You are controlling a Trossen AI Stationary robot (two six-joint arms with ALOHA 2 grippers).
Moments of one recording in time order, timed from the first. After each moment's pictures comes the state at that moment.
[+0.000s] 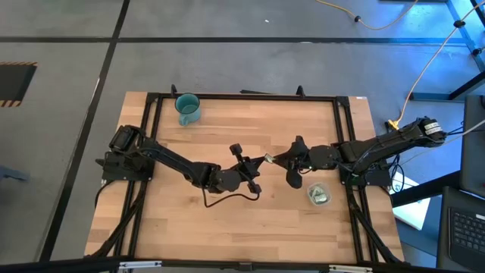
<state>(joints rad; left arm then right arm) -0.29 1.83 1.18 0.38 -0.92 0.20 0.24 1.10 0.68 -0.02 0.37 0.41</state>
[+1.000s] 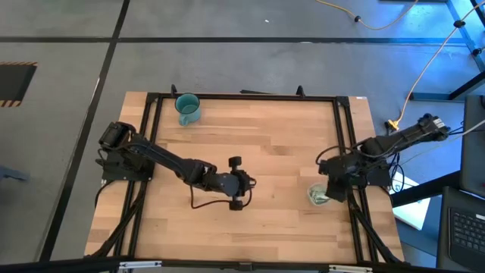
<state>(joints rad) -0.32 1.72 1.18 -0.12 -0.41 -0.13 0.40 0.80 0.68 -0.92 -0.32 0.99</state>
